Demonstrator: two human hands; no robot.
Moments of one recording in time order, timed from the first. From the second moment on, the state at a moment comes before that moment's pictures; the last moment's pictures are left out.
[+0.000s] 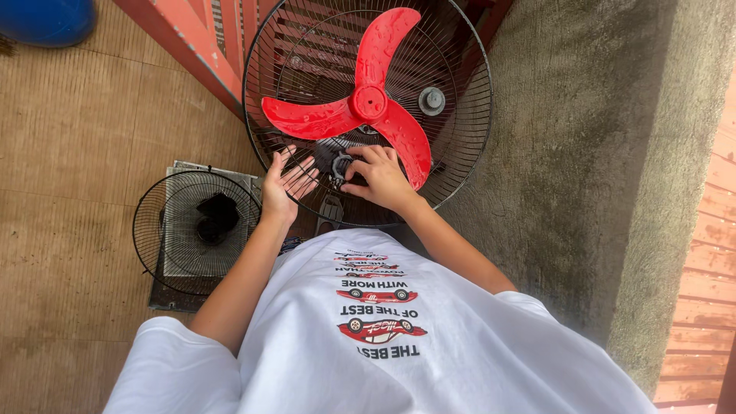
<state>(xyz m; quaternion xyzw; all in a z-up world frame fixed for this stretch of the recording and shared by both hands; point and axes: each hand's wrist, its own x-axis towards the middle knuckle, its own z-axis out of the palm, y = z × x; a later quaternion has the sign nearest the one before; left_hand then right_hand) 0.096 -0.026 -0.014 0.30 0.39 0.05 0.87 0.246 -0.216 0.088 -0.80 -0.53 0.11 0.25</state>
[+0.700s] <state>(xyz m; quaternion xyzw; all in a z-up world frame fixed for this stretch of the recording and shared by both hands) 0.123 0.010 -0.011 0.31 0.40 0.05 0.86 0.333 -0.247 0.128 -0.85 -0.32 -0.01 0.41</state>
